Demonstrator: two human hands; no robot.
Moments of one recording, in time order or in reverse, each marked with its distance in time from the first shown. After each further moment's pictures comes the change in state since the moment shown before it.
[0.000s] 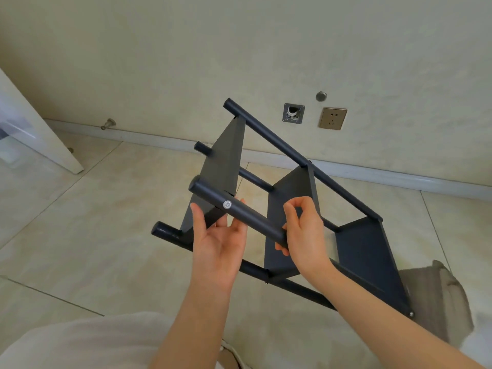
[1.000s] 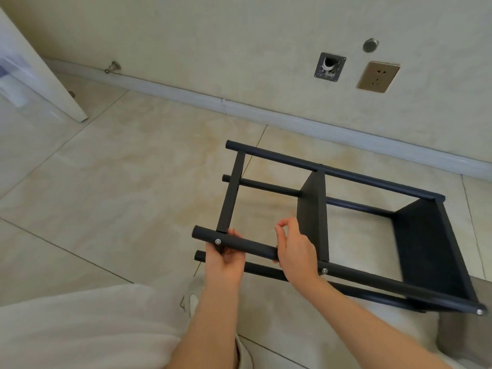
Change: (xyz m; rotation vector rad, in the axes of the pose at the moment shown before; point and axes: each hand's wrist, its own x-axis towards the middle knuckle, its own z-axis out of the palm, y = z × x) left_hand 0.042 -0.012 -0.146 -0.234 0.717 0.004; right_hand 0.004 0.137 0.067 -0.584 -0.193 -0.052
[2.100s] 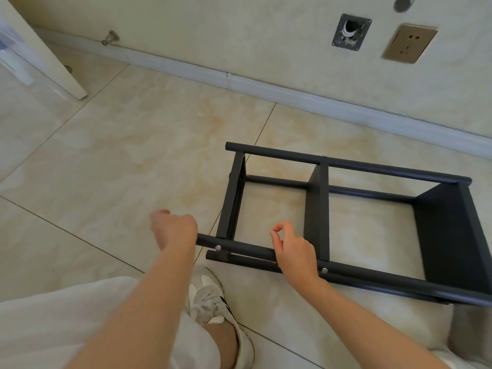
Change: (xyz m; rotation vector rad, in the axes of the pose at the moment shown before) left_hand 0.029 0.076 0.026 1.478 0.606 0.733; right_hand 0.007 0.036 0.034 -0.175 -0.138 -0.101
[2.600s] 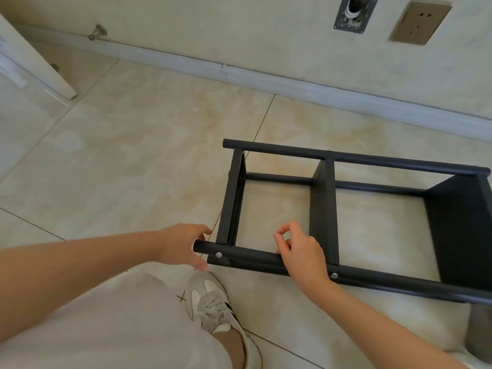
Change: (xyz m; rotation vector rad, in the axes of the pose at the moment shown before) left_hand 0.025 0.025 -0.024 1.298 -1.005 0.709; right_hand 0.007 0.002 -0.001 0.156 -0.039 0.104
